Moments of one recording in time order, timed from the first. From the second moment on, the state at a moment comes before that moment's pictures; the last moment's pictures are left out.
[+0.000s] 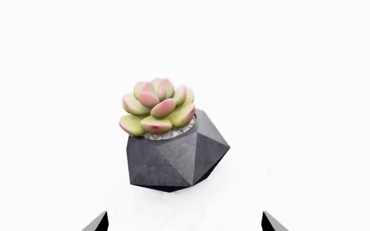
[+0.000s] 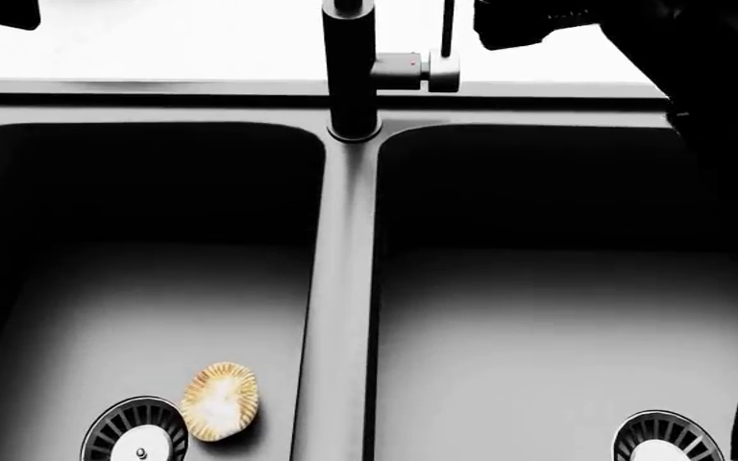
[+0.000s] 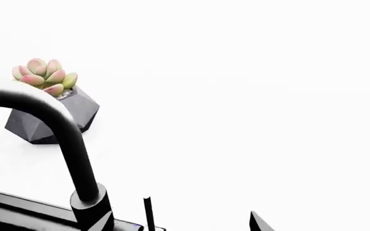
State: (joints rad) left arm -1.47 -0.36 0.36 -0.53 -0.31 -0.79 0.08; right arm 1.38 0.38 -0.19 0.22 0.53 1.07 -0.12
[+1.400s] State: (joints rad) left arm -1.37 -0.39 0.33 -0.52 -0.35 -0.75 0.07; right arm 1.57 0.10 -0.17 1.28 0.16 0.37 -0.33
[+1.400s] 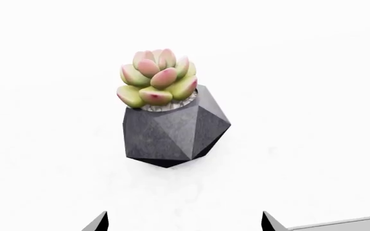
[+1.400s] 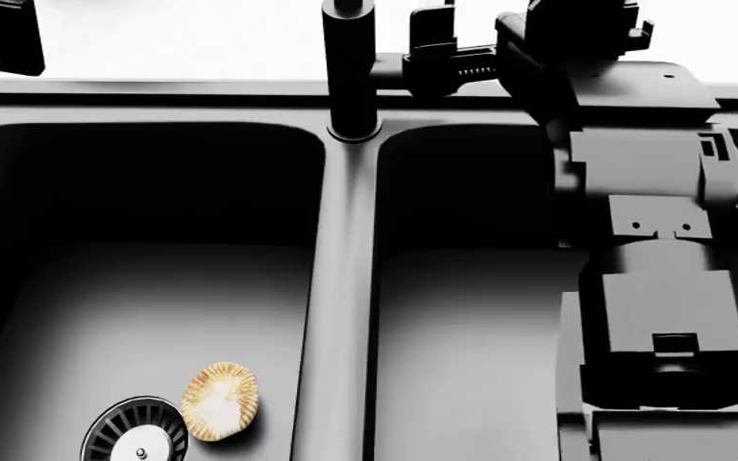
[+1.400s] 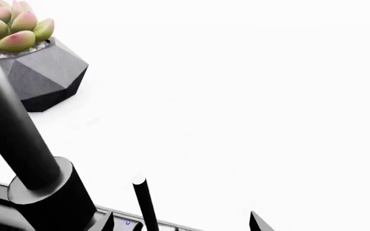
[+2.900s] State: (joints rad) left arm -1.30 -0.39 0.29 -0.55 -0.37 -0.64 0.07; right arm 1.67 0.04 -0.03 1.31 0.00 0.33 -0.23
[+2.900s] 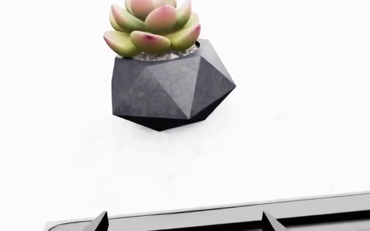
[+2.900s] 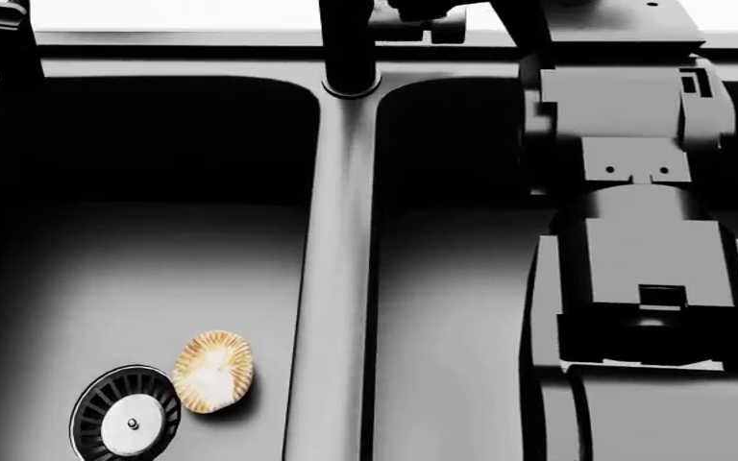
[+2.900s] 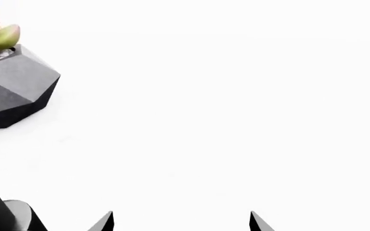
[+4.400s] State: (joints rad) left arm -1.27 -0.38 0.28 -0.55 -0.38 -0.64 0.03; right arm 1.30 0.13 -0.04 0.56 0.20 0.71 -0.13
